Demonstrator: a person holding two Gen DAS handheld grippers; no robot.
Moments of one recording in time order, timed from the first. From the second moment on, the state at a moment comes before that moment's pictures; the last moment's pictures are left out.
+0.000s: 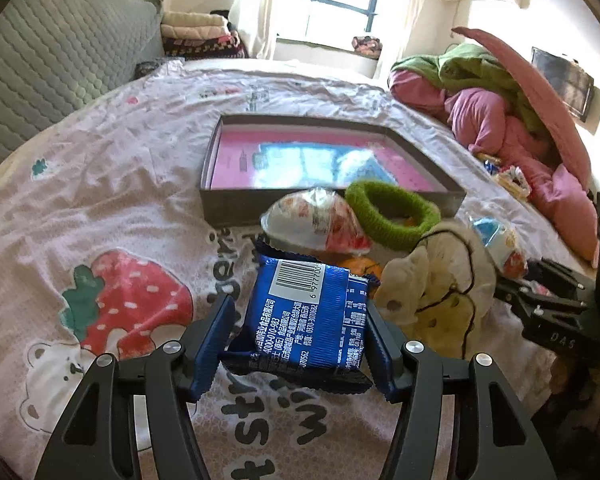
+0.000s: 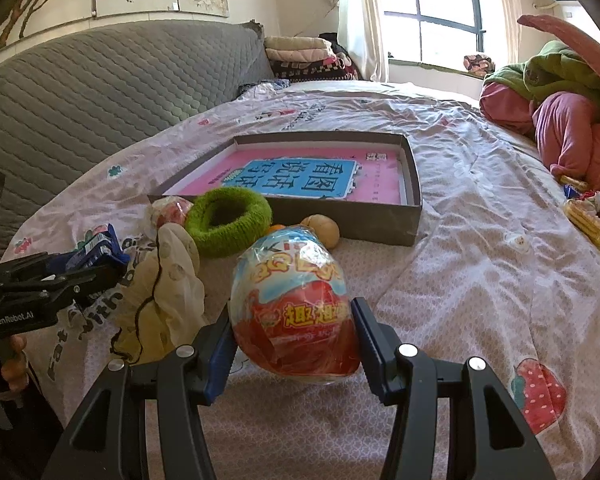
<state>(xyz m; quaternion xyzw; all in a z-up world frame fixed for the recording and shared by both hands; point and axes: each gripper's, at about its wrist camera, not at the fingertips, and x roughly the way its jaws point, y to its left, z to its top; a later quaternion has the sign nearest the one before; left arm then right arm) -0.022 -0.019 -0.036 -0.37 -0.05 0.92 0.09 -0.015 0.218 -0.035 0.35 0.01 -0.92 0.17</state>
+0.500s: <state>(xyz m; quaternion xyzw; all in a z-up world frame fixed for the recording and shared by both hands) -0.036 -0.004 -0.016 -0.36 -0.04 0.93 0.08 -0.016 0.217 -0.025 0.33 0.01 -0.93 0.17</state>
